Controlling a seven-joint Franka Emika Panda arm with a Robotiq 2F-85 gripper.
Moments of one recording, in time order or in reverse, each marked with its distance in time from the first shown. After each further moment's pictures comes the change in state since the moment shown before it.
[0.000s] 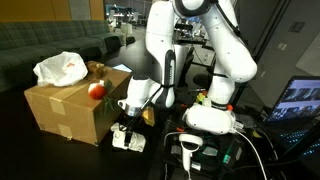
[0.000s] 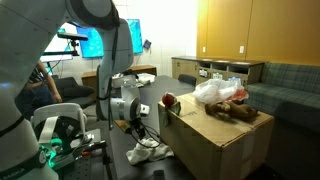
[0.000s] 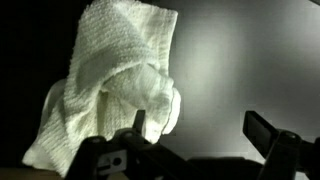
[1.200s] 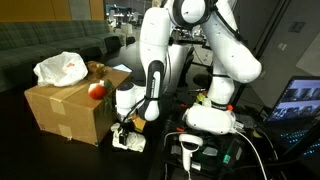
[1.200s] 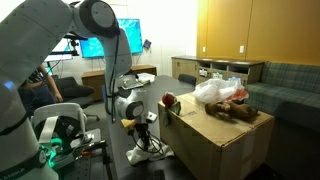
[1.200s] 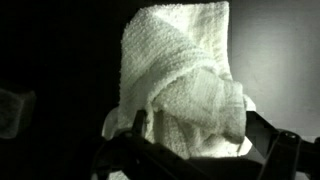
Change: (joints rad) arm 0.238 0.090 -0.128 0.128 0.617 -0.238 -0.215
